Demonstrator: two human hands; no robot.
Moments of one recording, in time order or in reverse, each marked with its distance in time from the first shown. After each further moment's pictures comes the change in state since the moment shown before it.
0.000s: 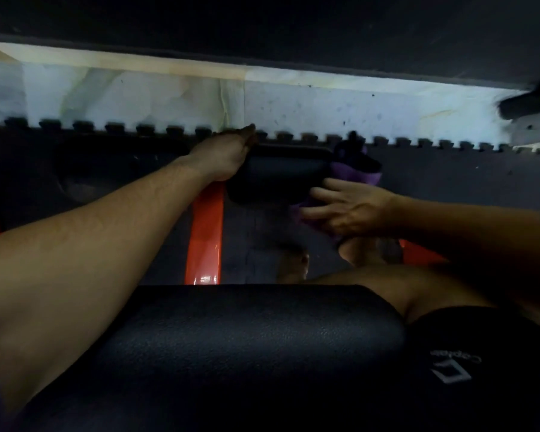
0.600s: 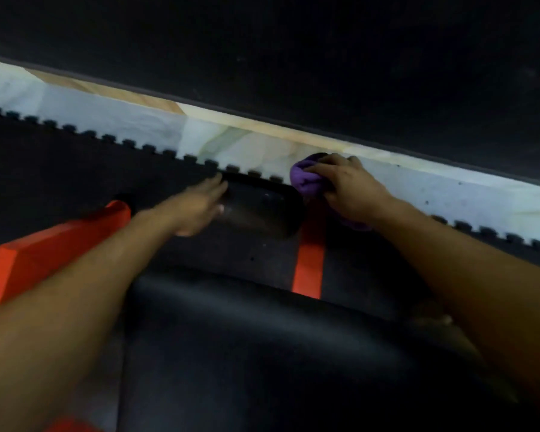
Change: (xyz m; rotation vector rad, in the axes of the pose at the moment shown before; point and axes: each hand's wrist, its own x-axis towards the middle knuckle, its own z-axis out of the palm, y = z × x) left_hand -0.202 -0.177 -0.058 -0.008 0.102 -0.240; right_hand 0.183 0.064 -0.120 0.694 0.320 0.744
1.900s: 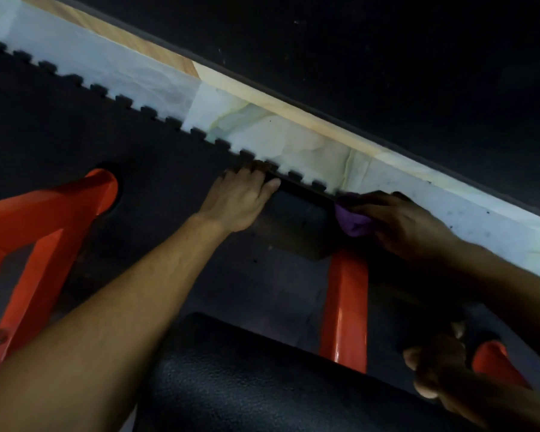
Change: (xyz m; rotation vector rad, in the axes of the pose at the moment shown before) left_hand 0.069 -0.006 0.028 -0.095 0.250 -0.065; right_hand 0.021 0.023 0.028 -0.105 -0.203 -0.149
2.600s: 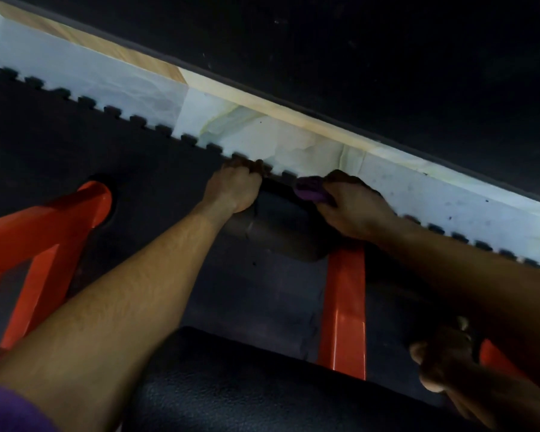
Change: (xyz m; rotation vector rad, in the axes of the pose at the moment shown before) left_hand 0.049 0.006 0.003 -0.224 -0.040 -0.291; right_hand 0.063 -0.030 0.023 -0.077 0.045 0.191
